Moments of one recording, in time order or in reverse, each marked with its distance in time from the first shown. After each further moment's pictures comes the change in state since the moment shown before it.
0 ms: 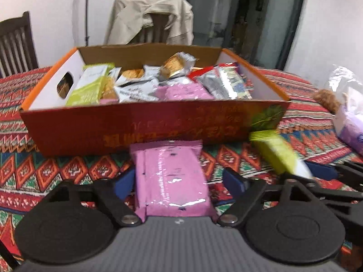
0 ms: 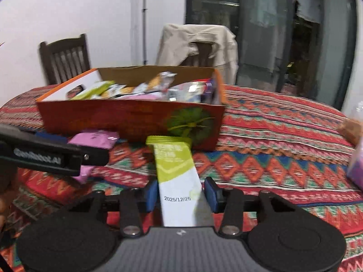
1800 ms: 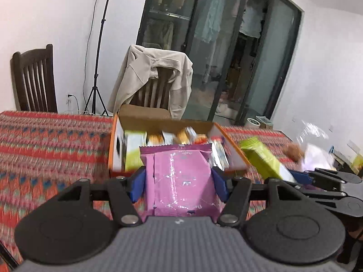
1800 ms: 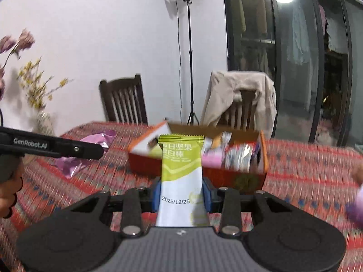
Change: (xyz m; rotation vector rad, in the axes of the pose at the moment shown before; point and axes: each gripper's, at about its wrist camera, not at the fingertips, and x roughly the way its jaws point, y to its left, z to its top) left arm -0.187 0.051 0.054 -0.068 -0.201 -0.075; right arm -0.143 0.045 0.048 -0.078 -0.197 0.237
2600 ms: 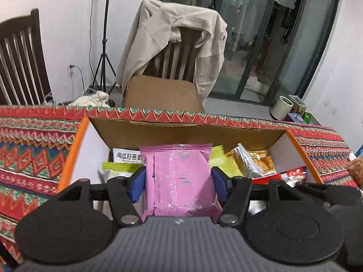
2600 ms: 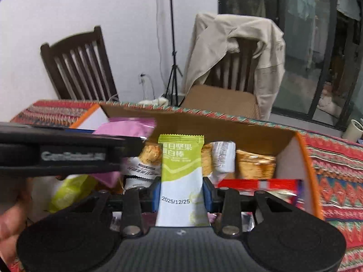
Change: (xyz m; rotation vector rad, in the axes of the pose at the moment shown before) left arm 0.285 0.046 0.058 -0.052 0.197 0.119; right arm 0.304 -0.059 0.063 0.040 0.311 -0.048
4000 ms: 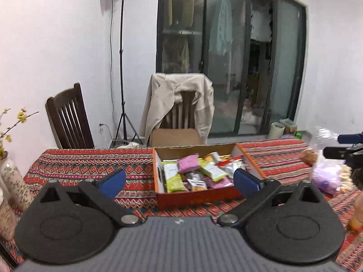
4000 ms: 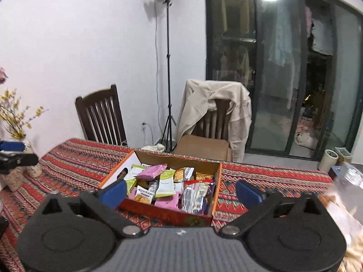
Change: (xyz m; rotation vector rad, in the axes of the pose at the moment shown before) left arm -0.413 -0.014 -0.112 0.155 -0.296 0.055; right arm -0.367 -0.011 -0.062 0.002 -0.268 -0.052
